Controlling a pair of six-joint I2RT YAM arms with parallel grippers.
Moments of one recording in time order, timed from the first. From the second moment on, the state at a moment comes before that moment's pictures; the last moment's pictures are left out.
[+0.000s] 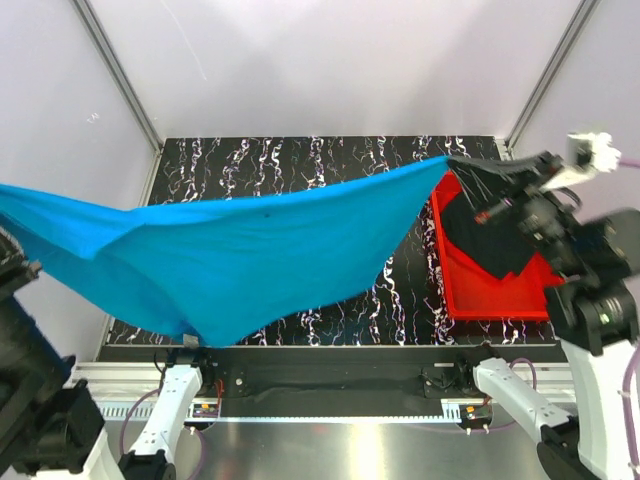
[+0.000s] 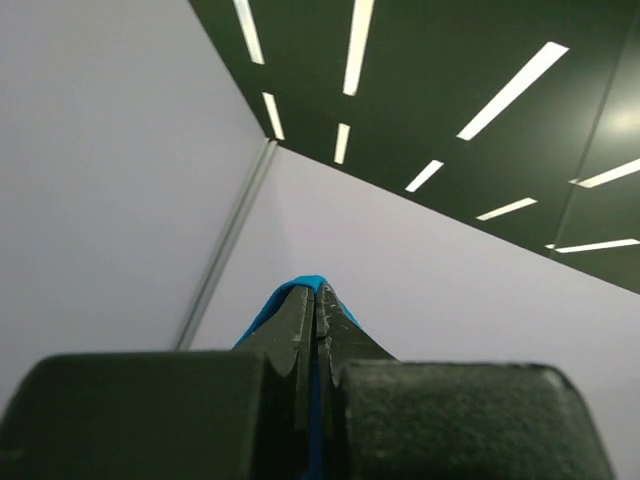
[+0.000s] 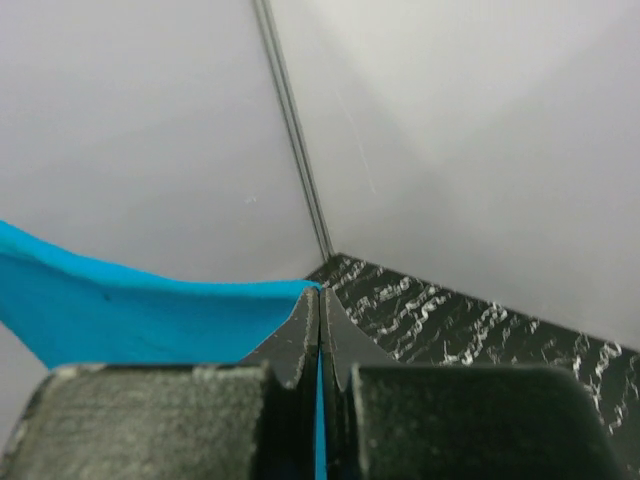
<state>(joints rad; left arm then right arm) 0.03 0.59 1.65 -0.14 -0.29 -0.26 0.29 0.82 1.47 -0.29 -0.38 0.37</state>
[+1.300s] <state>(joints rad) 0.03 2.27 1.60 0.41 0.13 -0.50 0.16 2.13 1.38 0.44 0.06 0.31</state>
